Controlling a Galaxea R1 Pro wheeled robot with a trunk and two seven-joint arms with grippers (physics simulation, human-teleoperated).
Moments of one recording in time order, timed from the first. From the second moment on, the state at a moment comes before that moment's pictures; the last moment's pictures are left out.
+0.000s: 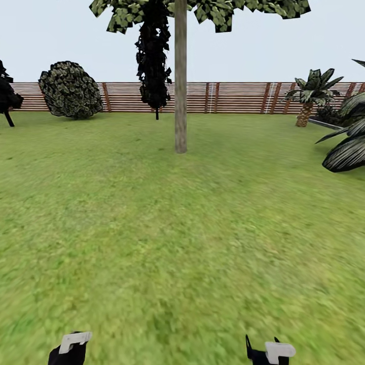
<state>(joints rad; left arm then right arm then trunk) -0.33 0.18 0.24 -0.30 -0.07 -0.31 -0.11 -0.27 -0.04 0.00 -0.28 0.01 -0.67 -0.12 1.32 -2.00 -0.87</state>
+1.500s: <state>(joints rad) -0.33 0.18 0.24 -0.30 -0.07 -0.31 -0.11 -0.27 -0.04 0.00 -0.28 0.01 -0.67 -0.12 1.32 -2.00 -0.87</state>
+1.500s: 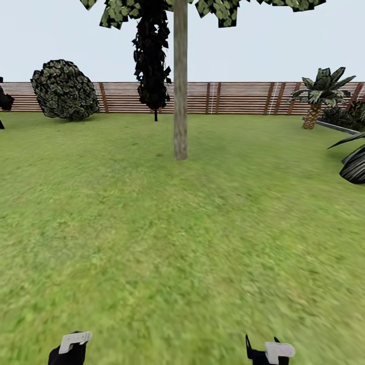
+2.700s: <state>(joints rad) -0.33 0.18 0.24 -0.30 -0.07 -0.31 -0.11 -0.27 -0.04 0.00 -0.28 0.01 -0.67 -0.12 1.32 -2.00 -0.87</state>
